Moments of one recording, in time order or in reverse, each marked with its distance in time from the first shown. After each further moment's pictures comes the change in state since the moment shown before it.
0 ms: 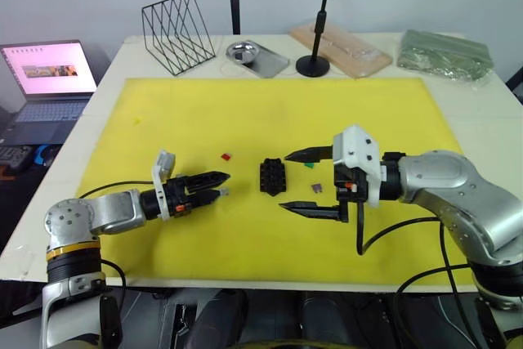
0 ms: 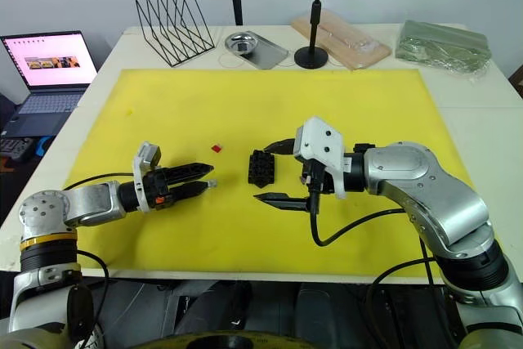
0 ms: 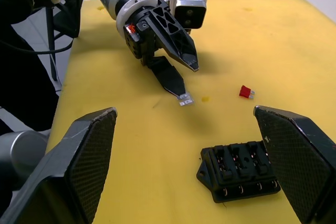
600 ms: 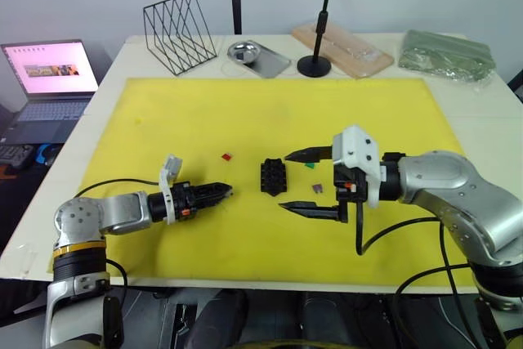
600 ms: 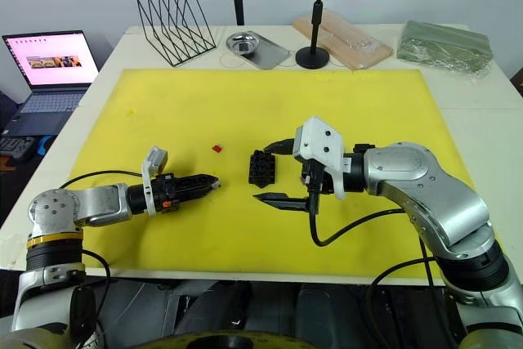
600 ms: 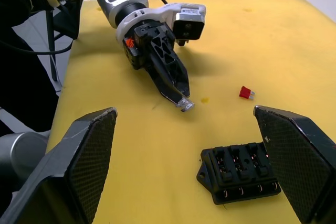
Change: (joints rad) left arm 0.024 -0.002 -0.031 -0.029 0.134 -0.024 -0.062; right arm 0.000 0.000 0.000 -0.007 0.004 0.004 -0.009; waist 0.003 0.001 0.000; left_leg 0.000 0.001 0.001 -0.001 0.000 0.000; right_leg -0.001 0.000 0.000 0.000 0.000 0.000
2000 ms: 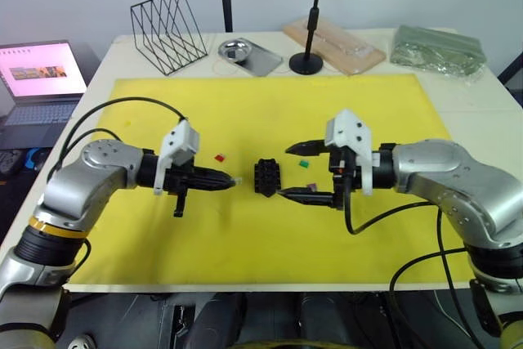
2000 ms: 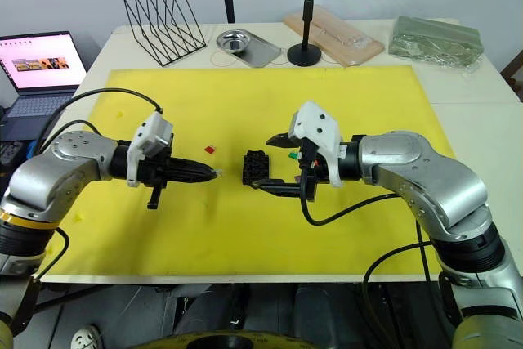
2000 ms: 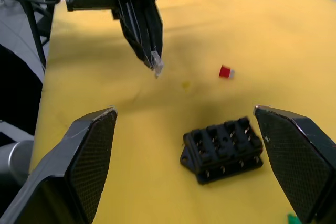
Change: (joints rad) left arm -0.139 0.352 -0.530 -0.363 0.865 -0.986 -1.042; right arm -0.117 -0.001 0.050 0.046 0.045 0.170 -0.079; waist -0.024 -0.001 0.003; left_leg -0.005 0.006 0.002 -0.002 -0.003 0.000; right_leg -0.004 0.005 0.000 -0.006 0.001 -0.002
